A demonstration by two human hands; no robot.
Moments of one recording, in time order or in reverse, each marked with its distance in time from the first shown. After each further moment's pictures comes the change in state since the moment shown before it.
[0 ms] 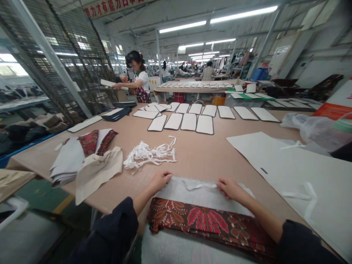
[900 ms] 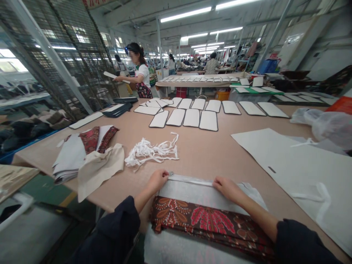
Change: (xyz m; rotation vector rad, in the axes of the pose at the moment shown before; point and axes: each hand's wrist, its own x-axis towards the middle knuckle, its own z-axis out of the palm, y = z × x) left_hand 0.010 -0.027 -0.008 0.171 0.106 -0.040; right_hand -0.001 -0.029 0.011 -0.345 0.049 -0.155
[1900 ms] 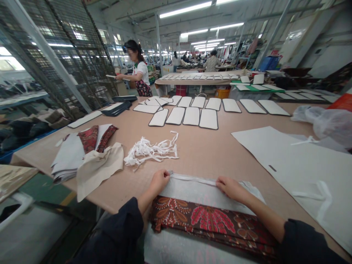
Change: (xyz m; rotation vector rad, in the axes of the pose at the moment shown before) left_hand -0.004 0.005 0.012 0.107 0.098 0.024; right_hand -0.007 0.004 -0.009 0.061 -0.080 0.015
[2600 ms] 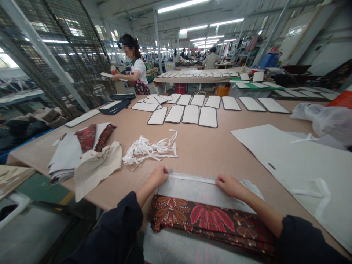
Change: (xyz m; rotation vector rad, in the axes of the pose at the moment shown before) left_hand 0.015 0.004 -0.009 0.002 -0.134 -0.095; right_hand 0.005 0.000 -0.001 -0.012 0.006 0.050
